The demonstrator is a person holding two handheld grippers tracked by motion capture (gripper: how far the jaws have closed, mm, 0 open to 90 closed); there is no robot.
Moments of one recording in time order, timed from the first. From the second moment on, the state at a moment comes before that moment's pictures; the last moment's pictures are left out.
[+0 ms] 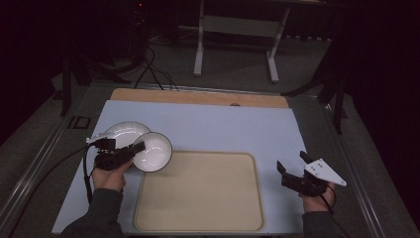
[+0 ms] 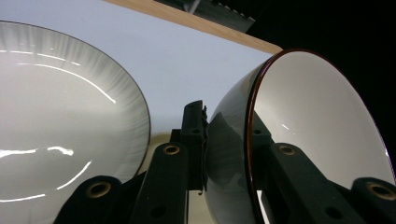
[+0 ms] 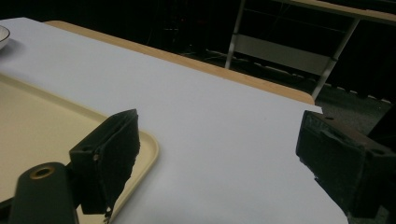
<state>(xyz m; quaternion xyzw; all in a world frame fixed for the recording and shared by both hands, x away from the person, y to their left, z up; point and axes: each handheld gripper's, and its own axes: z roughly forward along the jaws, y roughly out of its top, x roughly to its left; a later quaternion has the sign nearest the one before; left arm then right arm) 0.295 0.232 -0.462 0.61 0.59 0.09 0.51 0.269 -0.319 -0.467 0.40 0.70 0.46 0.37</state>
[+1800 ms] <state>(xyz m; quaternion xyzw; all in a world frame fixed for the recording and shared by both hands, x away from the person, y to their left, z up) 0.294 0.163 -0.476 0.69 0.54 0.05 0.48 0.269 -0.319 -0.466 0.40 0.70 0.46 0.37</state>
